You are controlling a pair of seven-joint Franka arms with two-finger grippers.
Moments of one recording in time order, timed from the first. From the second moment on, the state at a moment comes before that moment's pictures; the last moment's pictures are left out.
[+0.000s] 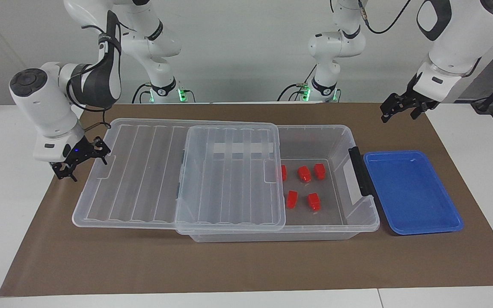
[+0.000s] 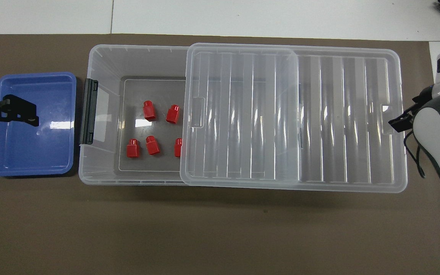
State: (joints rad) left arm -0.03 0.06 -0.04 -1.50 -0.01 1.50 -0.22; right arm 0.01 0.18 -0.15 -1.76 -0.06 1.99 -0.84
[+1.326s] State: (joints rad) left arm -0.35 0.09 -0.05 -2.06 0.01 2.23 -0.78; right arm -0.02 -0.03 0.04 -1.70 -0.06 1.79 0.02
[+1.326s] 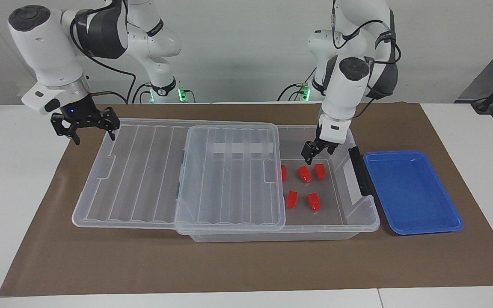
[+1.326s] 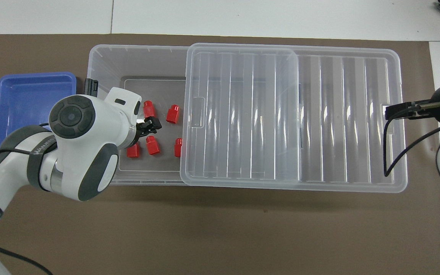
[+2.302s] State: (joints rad) left arm -0.39 0.23 -0.05 -2.14 0.01 2.43 -0.80; right arm -0.04 0.00 0.06 -1.57 -0.06 1.59 0.15
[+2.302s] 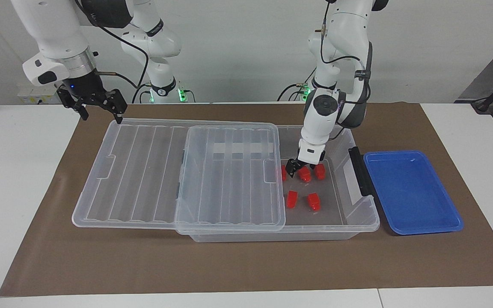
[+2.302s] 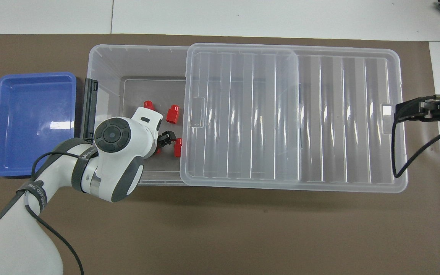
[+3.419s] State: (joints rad) left arm -0.39 0.24 -0.05 -2.14 0.01 2.44 -0.77; right arm -0.04 0.00 0.06 -1.57 -0.06 1.57 0.15
